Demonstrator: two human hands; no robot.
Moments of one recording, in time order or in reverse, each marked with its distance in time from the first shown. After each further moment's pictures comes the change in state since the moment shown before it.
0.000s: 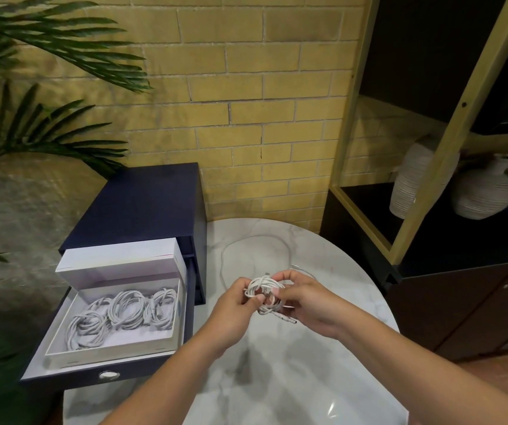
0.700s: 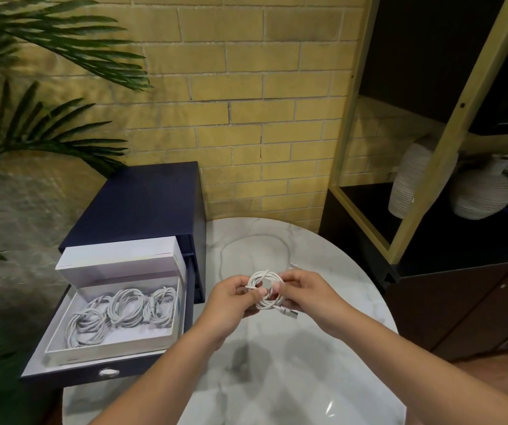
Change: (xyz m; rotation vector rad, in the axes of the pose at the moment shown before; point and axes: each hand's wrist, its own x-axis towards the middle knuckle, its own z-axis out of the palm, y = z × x) left_hand -0.002 0.014 -0.001 -0.334 -0.002 -0.064; right_hand -0.004 0.004 -0.004 -0.226 0.121 -0.161
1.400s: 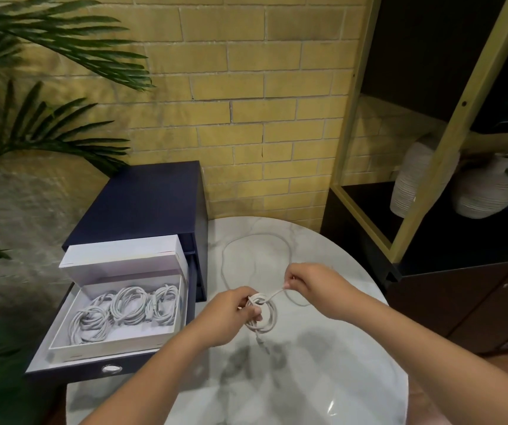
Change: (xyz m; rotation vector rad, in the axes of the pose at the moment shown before) left_hand -0.002 -0.007 -0.021 0.762 -0.187 0.135; right_hand 0.002 -0.022 -0.022 -1.076 -0.042 -0.290
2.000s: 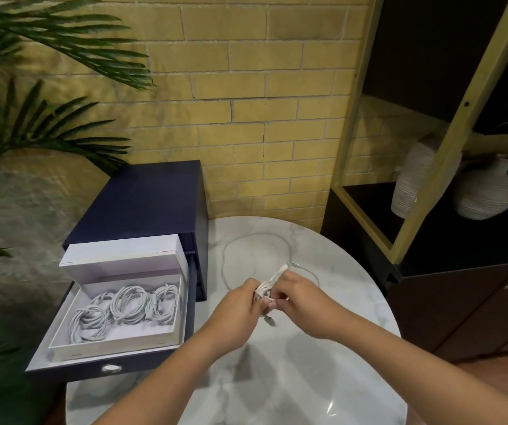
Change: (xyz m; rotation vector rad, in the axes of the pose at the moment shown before) left_hand 0.002 0.014 0.015 0.070 0.134 0.042; right_hand -0.004 -0.014 0.029 0.047 0.018 -0.115
